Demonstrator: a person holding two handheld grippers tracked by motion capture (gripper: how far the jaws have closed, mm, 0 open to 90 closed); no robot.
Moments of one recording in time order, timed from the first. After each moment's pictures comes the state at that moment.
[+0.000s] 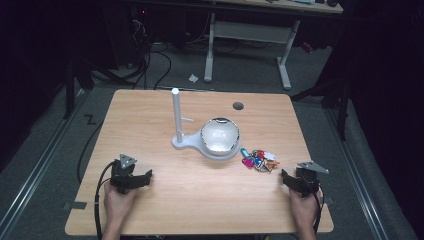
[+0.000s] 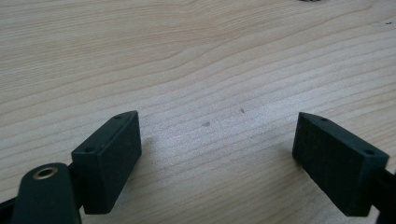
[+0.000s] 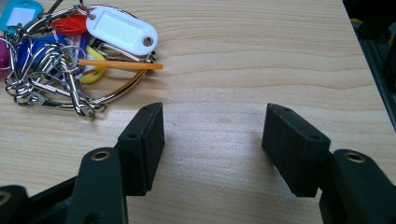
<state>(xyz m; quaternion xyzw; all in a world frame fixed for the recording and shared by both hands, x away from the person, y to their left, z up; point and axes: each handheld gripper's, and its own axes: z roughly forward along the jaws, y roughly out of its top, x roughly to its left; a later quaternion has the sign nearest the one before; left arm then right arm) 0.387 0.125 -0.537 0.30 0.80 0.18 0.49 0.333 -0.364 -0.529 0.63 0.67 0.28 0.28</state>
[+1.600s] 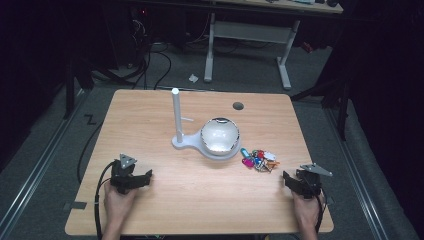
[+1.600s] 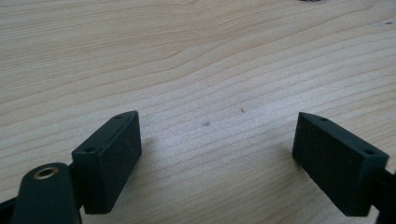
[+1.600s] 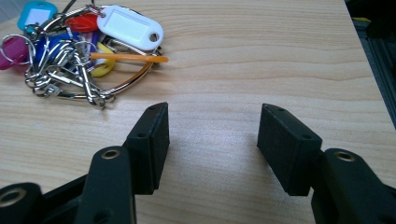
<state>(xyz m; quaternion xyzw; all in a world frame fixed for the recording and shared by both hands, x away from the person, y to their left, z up) 0.387 0.125 -0.537 0.30 0.80 0.18 0.49 0.324 -0.367 -0.527 0.63 0.67 0.30 0.27</state>
